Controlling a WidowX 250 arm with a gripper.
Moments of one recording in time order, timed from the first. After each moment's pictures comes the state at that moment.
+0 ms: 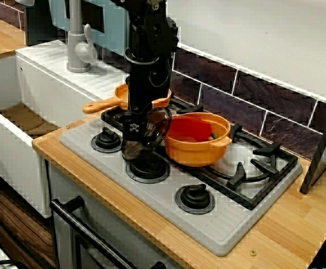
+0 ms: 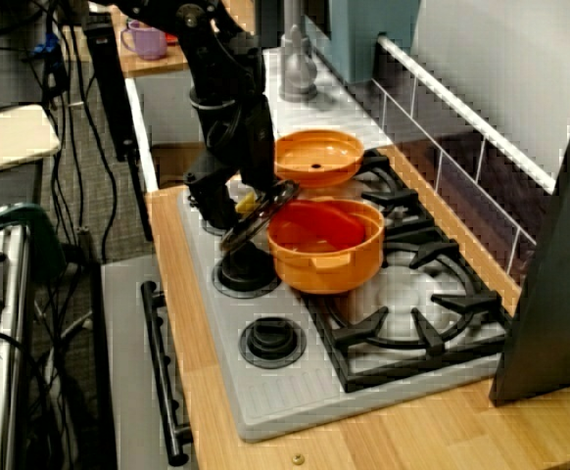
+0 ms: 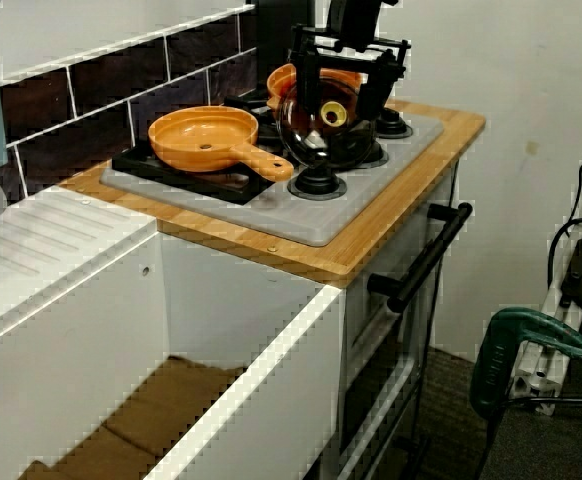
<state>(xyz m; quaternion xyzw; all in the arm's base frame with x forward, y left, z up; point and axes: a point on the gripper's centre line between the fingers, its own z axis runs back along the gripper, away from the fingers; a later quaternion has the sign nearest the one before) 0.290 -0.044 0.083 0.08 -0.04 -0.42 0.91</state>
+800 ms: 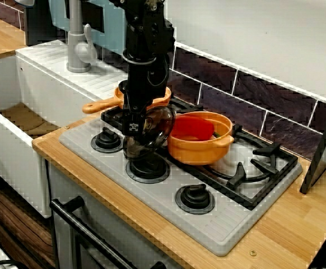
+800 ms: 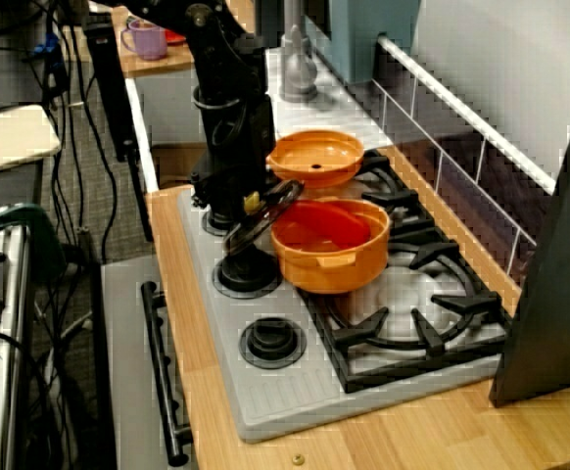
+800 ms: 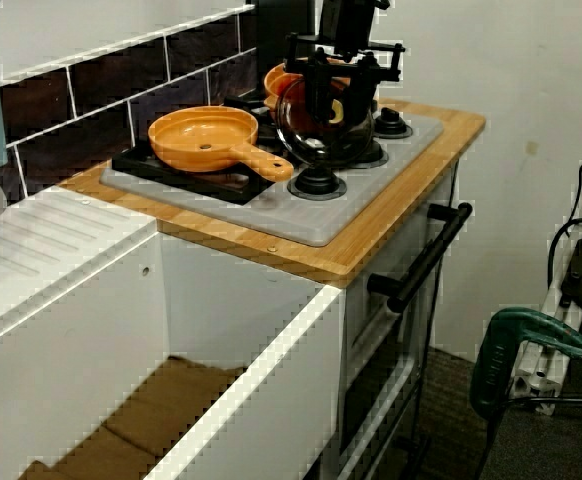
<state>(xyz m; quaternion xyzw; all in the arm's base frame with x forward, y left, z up) 0.290 -0.039 0.079 0.07 -0.03 -0.39 0.92</state>
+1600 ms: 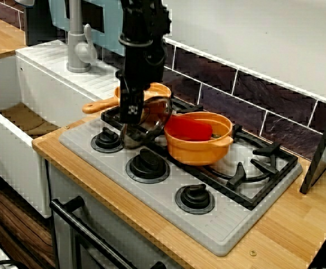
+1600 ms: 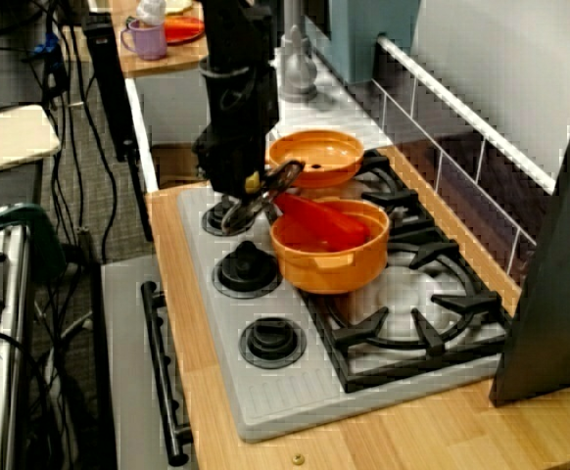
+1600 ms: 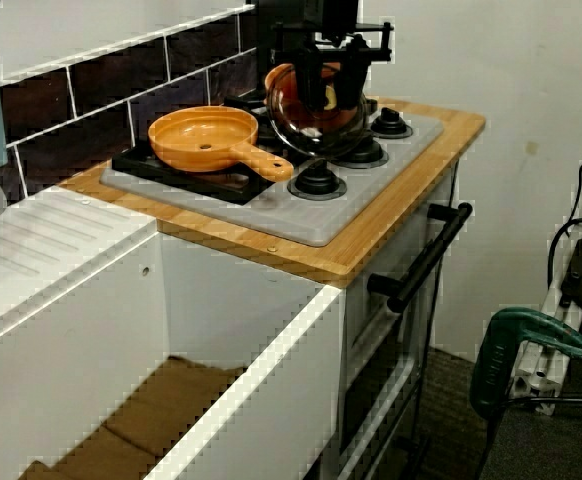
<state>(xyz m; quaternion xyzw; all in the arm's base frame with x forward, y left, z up) 0.295 -0.027 0.096 0.03 -0.02 -0.37 0.93</state>
